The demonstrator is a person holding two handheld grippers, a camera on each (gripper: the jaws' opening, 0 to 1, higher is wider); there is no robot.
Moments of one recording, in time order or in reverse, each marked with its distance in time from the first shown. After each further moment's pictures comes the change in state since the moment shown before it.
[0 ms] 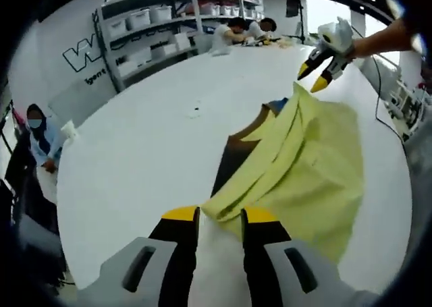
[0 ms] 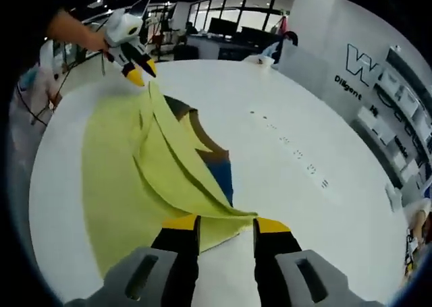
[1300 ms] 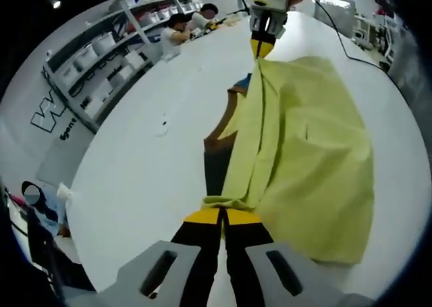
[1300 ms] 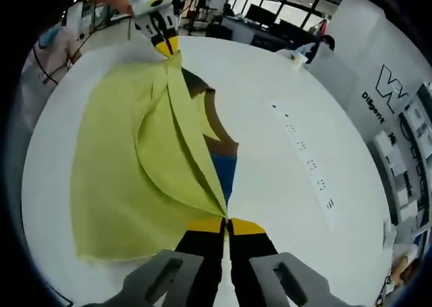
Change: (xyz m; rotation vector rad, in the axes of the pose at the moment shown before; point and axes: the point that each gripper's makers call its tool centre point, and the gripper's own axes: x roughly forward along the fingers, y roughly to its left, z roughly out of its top) left arm 0.018 -0.008 0.016 0.339 0.023 -0.046; right arm 0.018 -0.006 -0.002 -0.211 0.101 0.071
